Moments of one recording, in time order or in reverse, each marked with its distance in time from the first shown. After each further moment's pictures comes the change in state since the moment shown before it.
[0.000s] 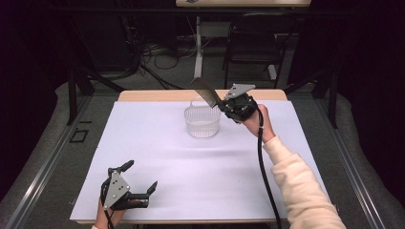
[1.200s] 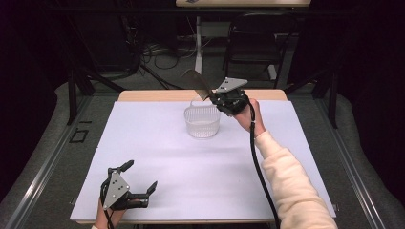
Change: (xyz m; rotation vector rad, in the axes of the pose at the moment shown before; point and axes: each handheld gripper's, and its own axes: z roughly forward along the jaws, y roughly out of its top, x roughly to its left) left arm 0.000 0.000 0.000 -0.001 -0.003 0.000; right arm 0.003 0.023 0.016 -0.068 -0.028 -0.014
